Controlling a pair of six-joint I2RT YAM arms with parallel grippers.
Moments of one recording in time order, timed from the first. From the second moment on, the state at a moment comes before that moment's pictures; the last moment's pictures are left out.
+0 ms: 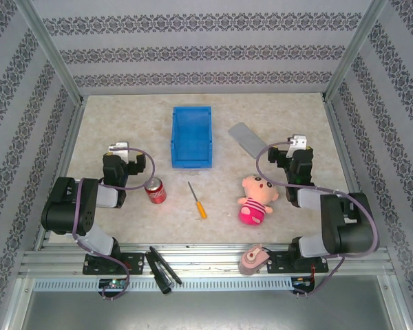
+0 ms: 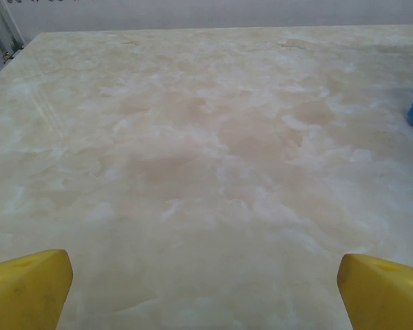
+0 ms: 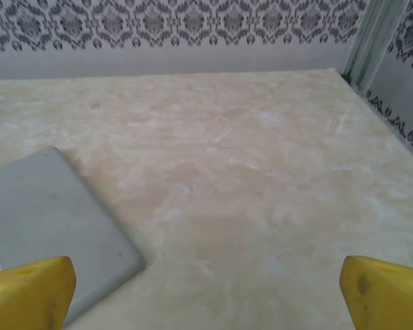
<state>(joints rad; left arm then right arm) 0.01 1.60 0.38 0.86 -0.08 -0.01 0.03 1.39 0.40 0.69 0.11 0.05</state>
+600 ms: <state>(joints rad) 0.01 1.07 0.81 -0.14 0.04 0.13 0.37 0.97 0.88 -0.37 0.25 0.29</state>
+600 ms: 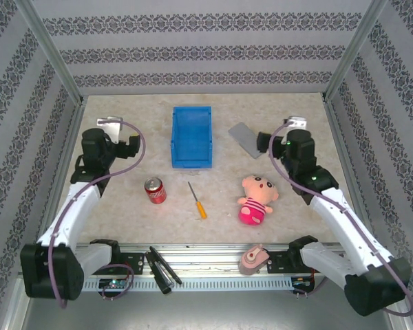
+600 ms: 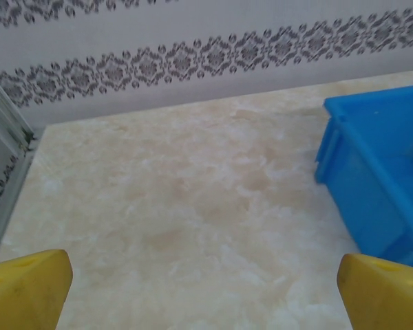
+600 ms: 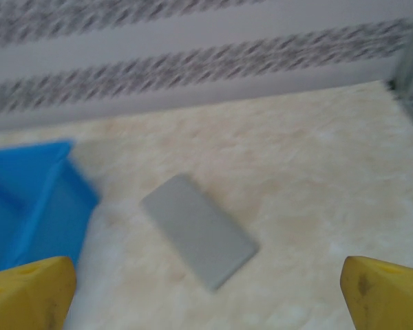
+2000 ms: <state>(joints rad) 0.01 0.97 1.27 -1.17 0.12 0.27 1.05 1.85 1.22 -0.76 -0.03 0.53</state>
